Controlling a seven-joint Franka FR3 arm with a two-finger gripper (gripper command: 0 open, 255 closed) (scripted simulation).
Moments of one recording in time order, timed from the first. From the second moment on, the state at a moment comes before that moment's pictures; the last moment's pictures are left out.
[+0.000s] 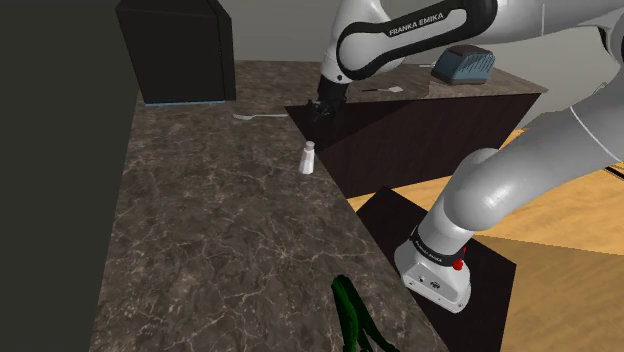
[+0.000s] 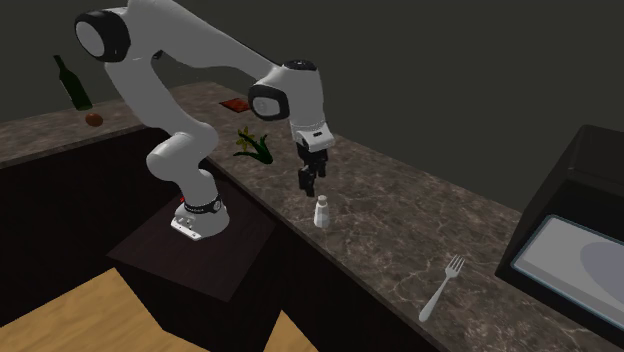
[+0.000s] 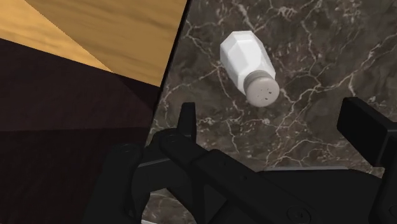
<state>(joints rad) 0.03 -0.44 0.02 -2.54 0.06 2.22 0.07</state>
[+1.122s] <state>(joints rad) 0.05 -0.26 0.03 -2.58 0.09 2.43 0.06</state>
